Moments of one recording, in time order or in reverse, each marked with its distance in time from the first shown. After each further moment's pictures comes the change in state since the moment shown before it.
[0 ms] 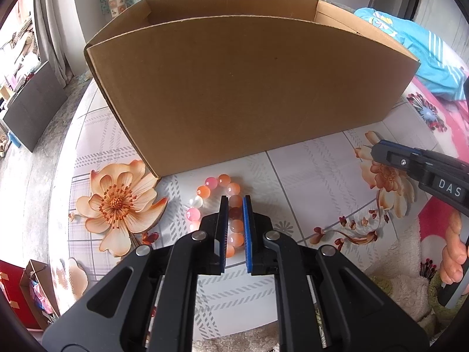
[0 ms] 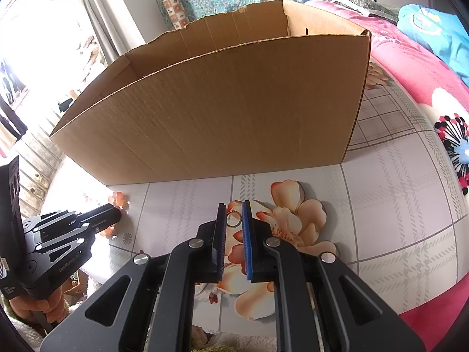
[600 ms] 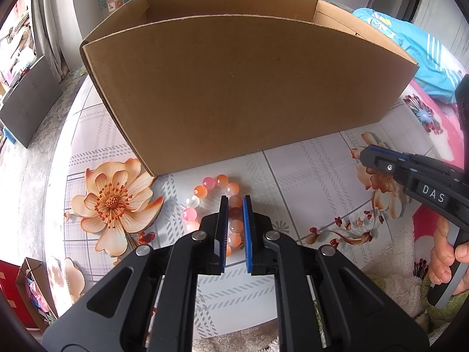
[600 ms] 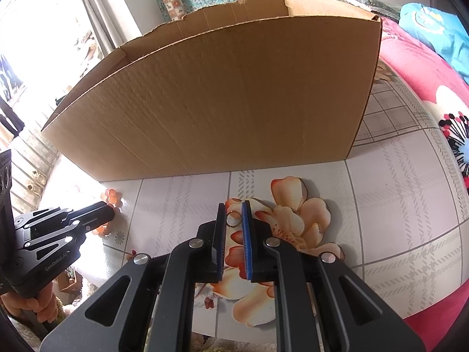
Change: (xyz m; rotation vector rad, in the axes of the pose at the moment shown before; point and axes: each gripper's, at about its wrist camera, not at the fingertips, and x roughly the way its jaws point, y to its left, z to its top) left arm 0.001 0.004 0.004 -0.009 0.021 -0.036; right arm 0.016 0.003 0.000 -0.004 0.018 -0.014
